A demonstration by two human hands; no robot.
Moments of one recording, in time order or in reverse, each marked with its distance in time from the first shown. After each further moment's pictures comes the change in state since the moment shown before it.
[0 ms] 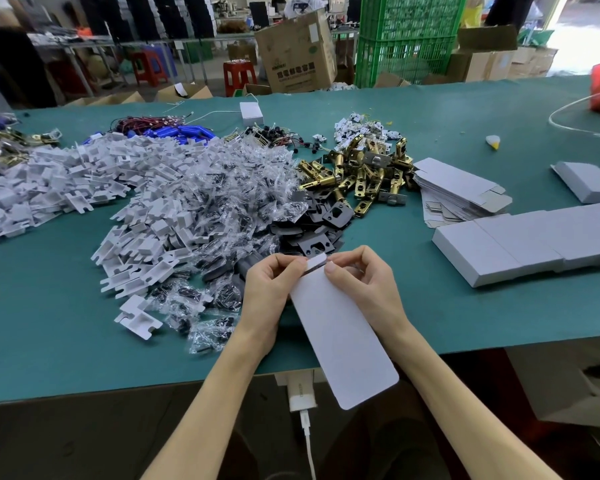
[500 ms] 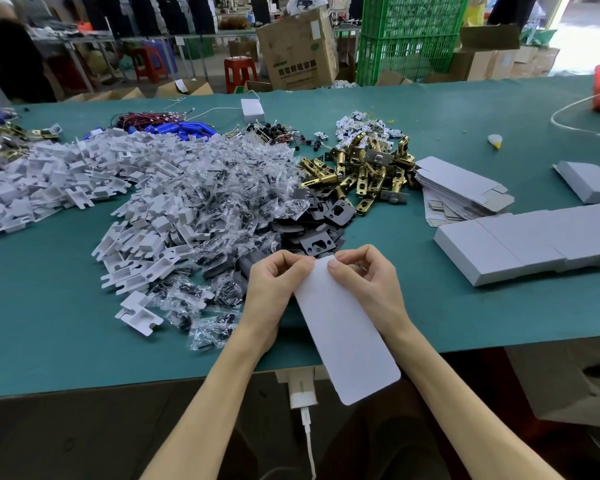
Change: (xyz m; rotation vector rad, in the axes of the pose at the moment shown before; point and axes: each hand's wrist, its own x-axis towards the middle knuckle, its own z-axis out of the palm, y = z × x) left_hand 0.001 -0.001 -0.001 0.042 -0.073 0.066; right_hand 0.001 0.000 0.000 0.014 0.043 -0.012
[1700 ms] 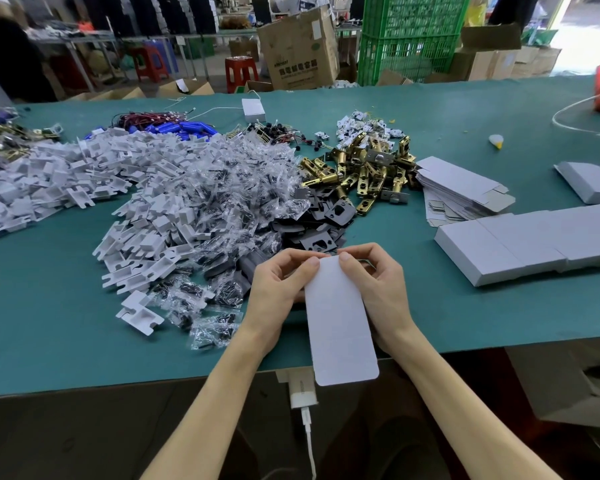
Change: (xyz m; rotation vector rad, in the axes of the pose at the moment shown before) left_hand -0.004 0.001 0.001 -0.010 -0.078 0.016; right_hand -0.001 0.003 -0.003 -0.029 0.078 -0.002
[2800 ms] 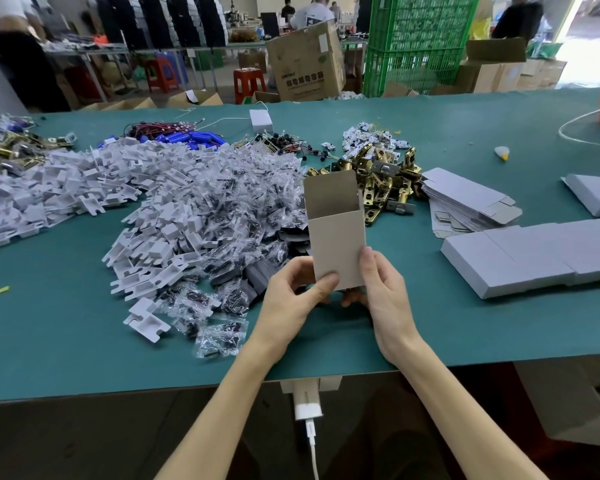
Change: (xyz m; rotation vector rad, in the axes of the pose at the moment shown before) left_hand 0.002 -0.005 0.004 0.118 -0.012 0.078; right_hand 0.003 0.000 0.006 0.128 -0.059 0.061
